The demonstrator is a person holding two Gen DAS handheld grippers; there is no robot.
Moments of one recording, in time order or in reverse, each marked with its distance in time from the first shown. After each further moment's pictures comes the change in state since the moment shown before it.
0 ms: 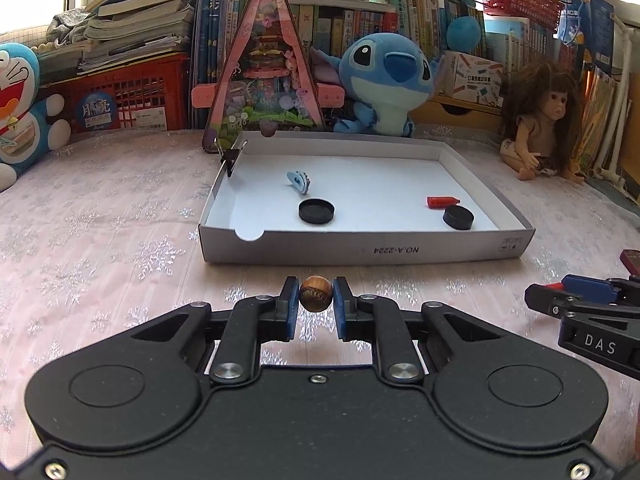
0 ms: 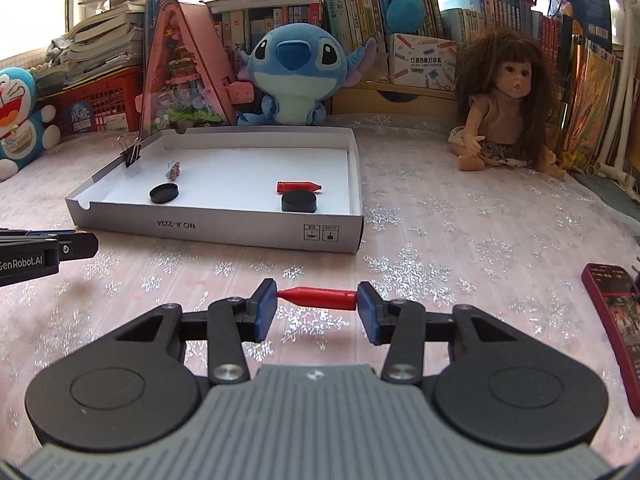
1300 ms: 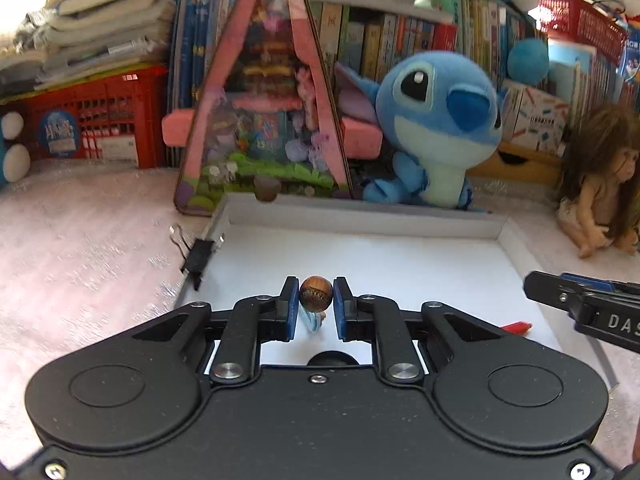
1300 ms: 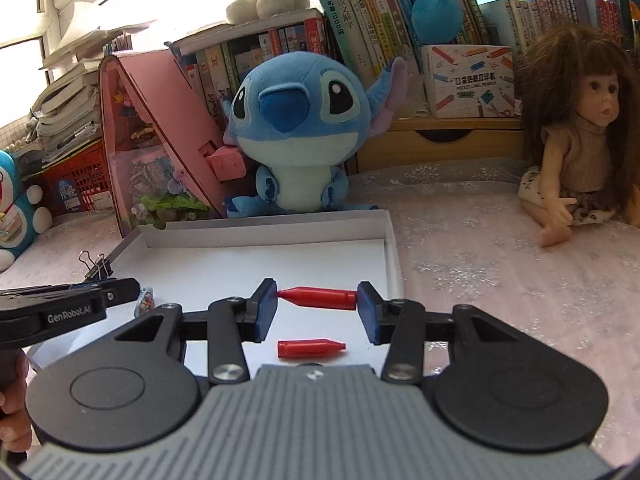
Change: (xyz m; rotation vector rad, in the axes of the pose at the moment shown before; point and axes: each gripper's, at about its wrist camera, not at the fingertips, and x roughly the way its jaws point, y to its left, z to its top) left arm 0.138 0.011 0.097 -0.072 -0.007 0.031; right arm 0.123 -0.017 0.099 0.095 -0.051 0.146
